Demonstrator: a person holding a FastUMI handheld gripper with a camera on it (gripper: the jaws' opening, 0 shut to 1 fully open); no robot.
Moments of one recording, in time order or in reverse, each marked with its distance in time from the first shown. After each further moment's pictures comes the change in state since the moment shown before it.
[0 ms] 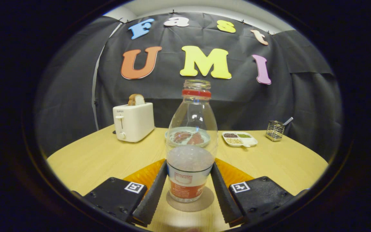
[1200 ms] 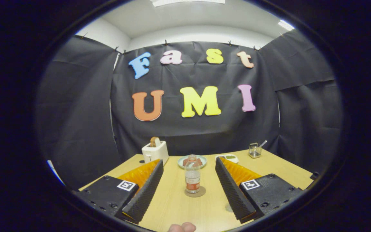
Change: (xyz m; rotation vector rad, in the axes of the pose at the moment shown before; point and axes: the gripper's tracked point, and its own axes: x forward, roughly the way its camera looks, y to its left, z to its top) arm -0.280 -0.008 0.166 0.136 -0.215 0.027
